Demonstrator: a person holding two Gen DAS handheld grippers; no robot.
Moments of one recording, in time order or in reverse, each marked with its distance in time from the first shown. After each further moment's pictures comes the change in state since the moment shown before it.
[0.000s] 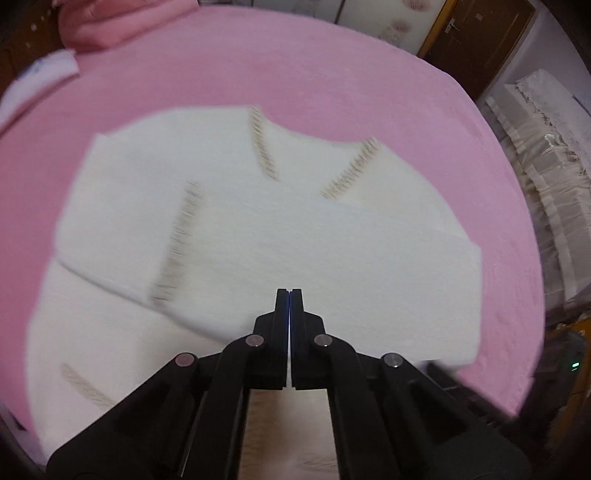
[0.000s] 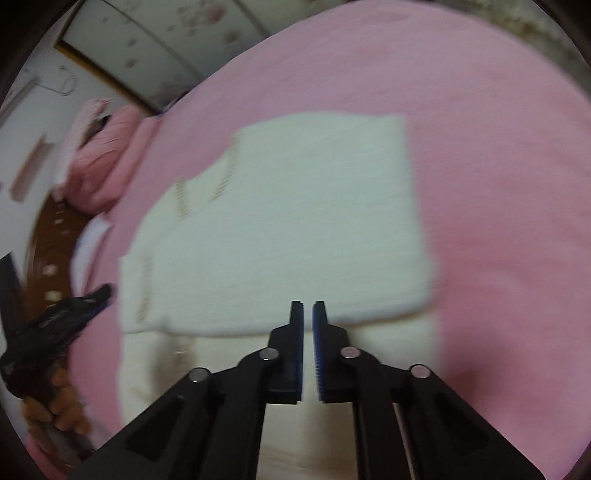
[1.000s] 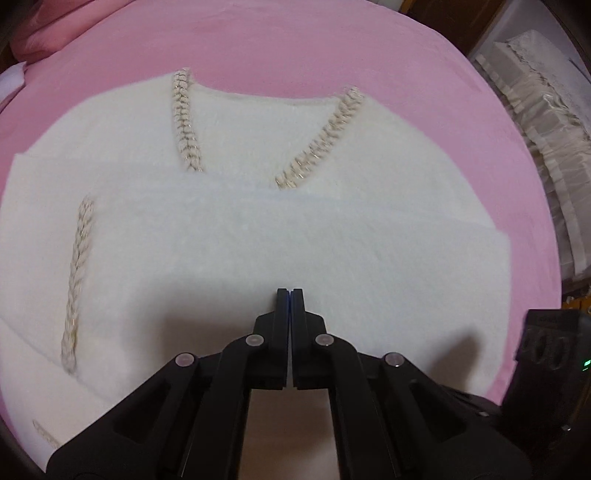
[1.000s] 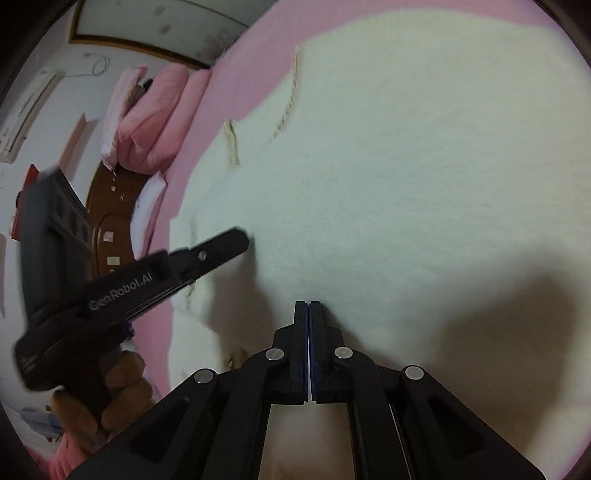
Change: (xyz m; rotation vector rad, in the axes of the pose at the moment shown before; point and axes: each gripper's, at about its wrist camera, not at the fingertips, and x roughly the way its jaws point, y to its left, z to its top) left arm 0.087 -0.056 0.026 0.102 0.102 0.017; right arm 0.067 -0.086 0.008 -0.047 0.149 0.232
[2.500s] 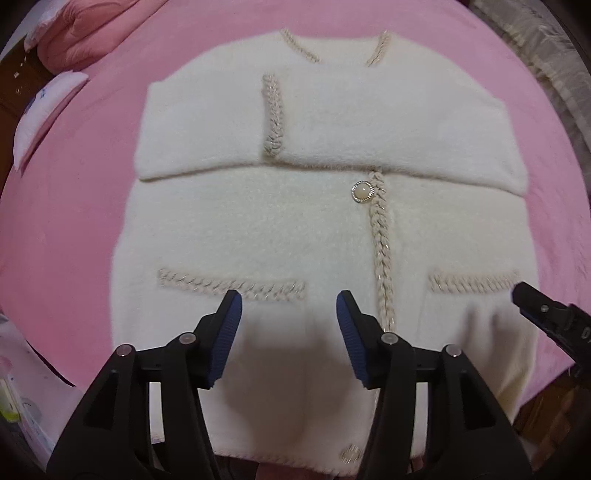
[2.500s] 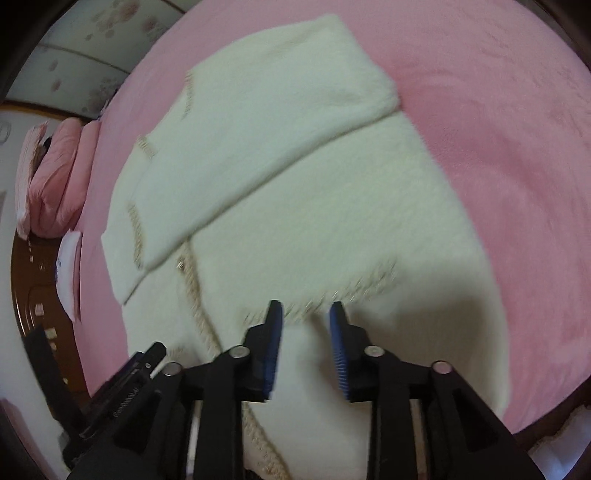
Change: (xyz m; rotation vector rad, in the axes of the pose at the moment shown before) left arm -0.163 0.077 -0.212 0.158 0.092 0.216; right arm -0.095 0.093 -0.193 0.298 -0.117 -0.449
